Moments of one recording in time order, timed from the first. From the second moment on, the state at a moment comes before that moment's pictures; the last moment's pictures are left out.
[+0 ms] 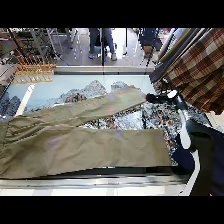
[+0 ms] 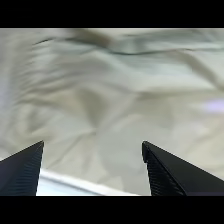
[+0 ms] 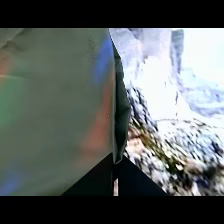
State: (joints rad) left arm 1.02 -1.39 1.40 1.23 -1.55 -1.22; right arm -0.16 -2.15 2.02 -1.00 0.91 1.28
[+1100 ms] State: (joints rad) left arm 1.13 -1.39 1.05 1.30 -1.28 -1.40; right arm -0.56 -1.17 0.89 -1.23 1.40 1.37
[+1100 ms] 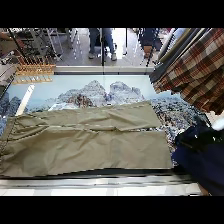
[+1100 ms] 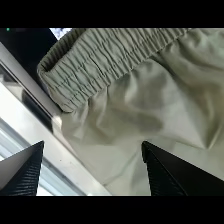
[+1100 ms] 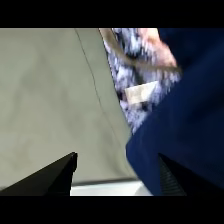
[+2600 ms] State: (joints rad) left arm 1.17 -1.45 0.99 1.24 -1.13 -1.38; right arm -0.67 -1.19 0.53 -1.10 1.18 1.12
